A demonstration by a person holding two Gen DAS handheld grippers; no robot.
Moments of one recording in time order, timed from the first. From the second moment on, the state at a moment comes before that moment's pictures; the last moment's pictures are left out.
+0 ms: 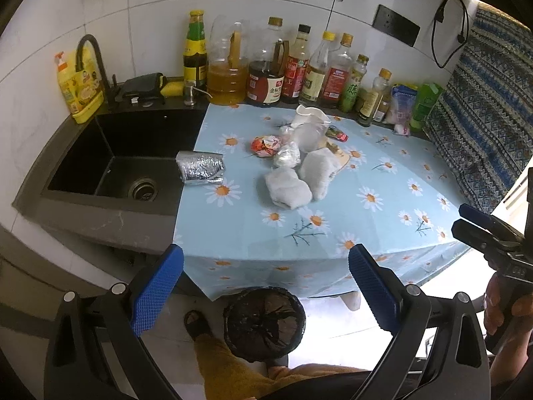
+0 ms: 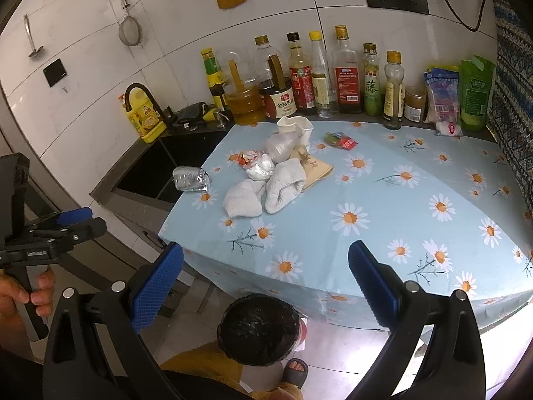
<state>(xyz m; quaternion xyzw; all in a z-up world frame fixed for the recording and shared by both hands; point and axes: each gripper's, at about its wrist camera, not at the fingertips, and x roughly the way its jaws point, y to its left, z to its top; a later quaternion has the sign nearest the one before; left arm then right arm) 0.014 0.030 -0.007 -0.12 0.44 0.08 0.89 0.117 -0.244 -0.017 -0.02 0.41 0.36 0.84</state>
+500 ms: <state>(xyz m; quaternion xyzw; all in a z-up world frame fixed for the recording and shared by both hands) 0.116 0.117 -0.067 -0.12 0.49 0.08 0.86 0.158 -0.176 -0.038 -0.01 0.46 0.33 0.83</state>
